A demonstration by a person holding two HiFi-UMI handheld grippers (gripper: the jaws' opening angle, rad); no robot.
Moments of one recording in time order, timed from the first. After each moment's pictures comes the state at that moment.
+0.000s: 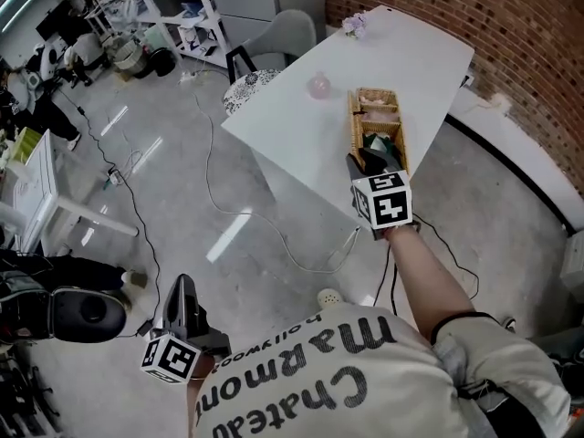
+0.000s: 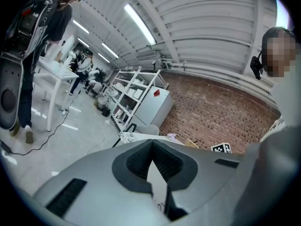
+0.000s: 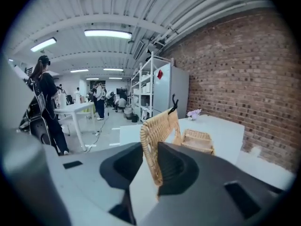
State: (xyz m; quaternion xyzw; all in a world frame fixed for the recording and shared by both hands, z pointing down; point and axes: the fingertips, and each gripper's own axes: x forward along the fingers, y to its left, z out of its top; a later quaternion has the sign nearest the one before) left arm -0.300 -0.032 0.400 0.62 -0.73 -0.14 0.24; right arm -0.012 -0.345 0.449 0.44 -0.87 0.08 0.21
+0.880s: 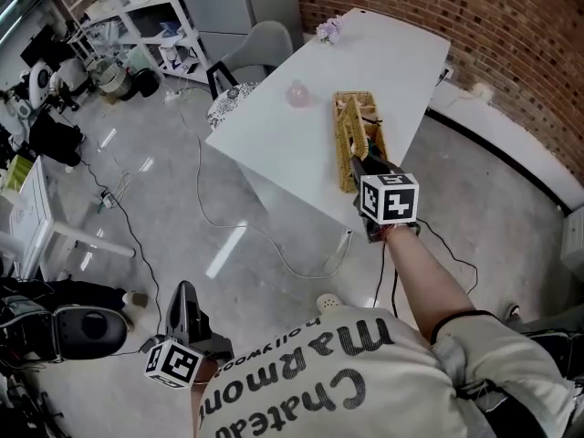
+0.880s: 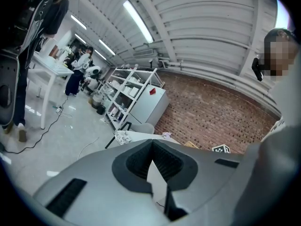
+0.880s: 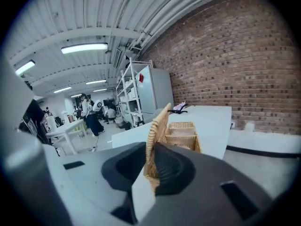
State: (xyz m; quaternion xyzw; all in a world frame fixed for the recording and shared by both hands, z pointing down) left arm -0.278 -0.046 0.398 0.64 -0.71 -0.14 0.25; right arm 0.051 -0.349 0.452 0.50 -0.84 0.18 0.14
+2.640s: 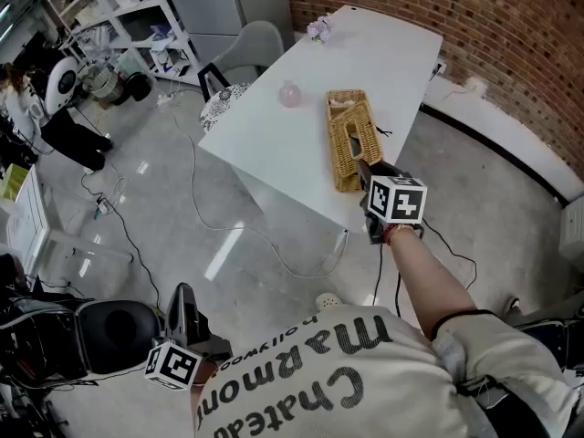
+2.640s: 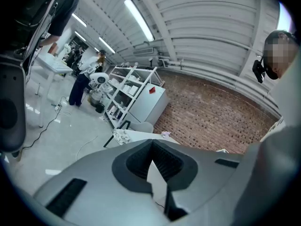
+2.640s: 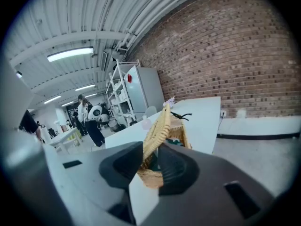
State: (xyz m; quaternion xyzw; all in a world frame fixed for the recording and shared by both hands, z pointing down) left arm -0.281 -0.057 0.398 0.65 -0.70 -0.15 0.25; right arm 0.086 -0.352 0.473 0.53 -0.81 0.23 0.11
